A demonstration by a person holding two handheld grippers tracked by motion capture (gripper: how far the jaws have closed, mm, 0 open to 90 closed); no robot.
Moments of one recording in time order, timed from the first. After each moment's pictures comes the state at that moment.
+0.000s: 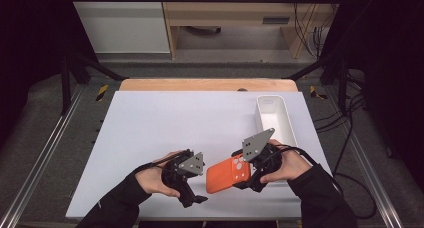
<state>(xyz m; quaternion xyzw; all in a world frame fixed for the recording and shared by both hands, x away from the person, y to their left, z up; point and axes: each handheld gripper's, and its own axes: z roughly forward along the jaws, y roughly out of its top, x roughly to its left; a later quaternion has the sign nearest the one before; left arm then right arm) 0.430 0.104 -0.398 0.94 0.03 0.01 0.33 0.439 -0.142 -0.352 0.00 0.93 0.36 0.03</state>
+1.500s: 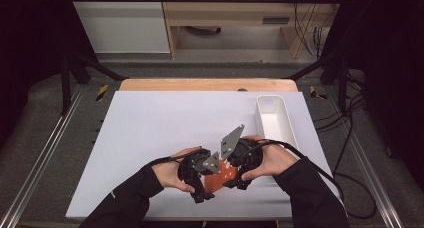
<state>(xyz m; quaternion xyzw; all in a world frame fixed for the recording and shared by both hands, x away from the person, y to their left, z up) 0.441 0.065 -0.400 0.97 0.01 0.03 0.25 0.443 -0.097 -0.340 0.01 0.97 0.26 0.02</state>
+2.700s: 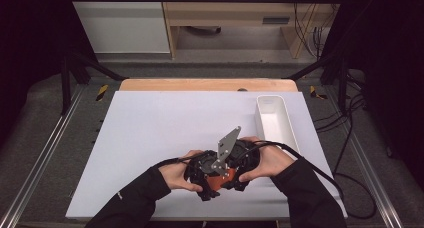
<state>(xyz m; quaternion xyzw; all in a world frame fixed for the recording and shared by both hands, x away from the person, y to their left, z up) 0.441 0.050 -0.402 0.97 -0.01 0.04 0.22 0.442 -0.091 -0.344 0.00 0.97 0.25 0.02</state>
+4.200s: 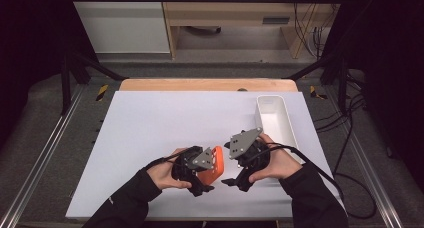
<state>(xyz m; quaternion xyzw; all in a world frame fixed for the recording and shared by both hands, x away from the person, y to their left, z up) 0.447 0.085 -0.405 0.95 0.03 0.06 0.30 0.437 -0.115 -0.343 0.03 0.93 0.36 0.08</state>
